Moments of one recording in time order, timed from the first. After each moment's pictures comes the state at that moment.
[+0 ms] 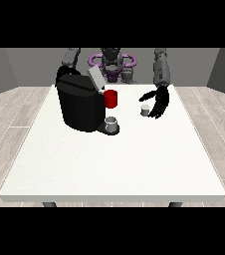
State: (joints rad) left arm -0.60 0.37 0.06 -0.71 -0.39 -0.02 -0.10; right arm -0.22 -0.02 -0.01 -1.46 0.04 -0.15 -0.04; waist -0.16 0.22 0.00
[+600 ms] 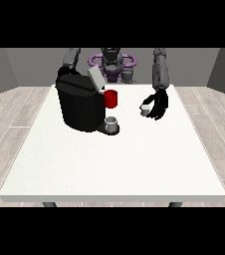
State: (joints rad) left arm -0.64 0.37 0.06 -0.60 -0.50 0.13 -0.21; right arm -0.22 -0.02 0.00 -1.46 0.04 -0.16 -0.02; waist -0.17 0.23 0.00
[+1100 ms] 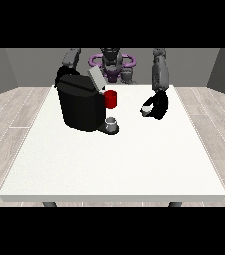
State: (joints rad) left arm -0.67 0.40 0.03 -0.53 -0.59 0.18 -0.22; right arm -0.22 -0.01 0.00 -1.47 0.01 -0.16 -0.03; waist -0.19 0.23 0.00
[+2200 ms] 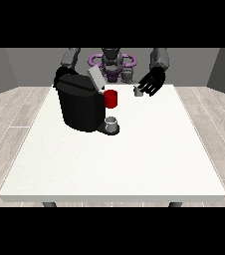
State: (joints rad) left arm -0.91 0.42 0.03 -0.64 -0.59 -0.08 -0.24; right arm -0.25 -0.03 -0.04 -1.31 -0.02 -0.13 -0.07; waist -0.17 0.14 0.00
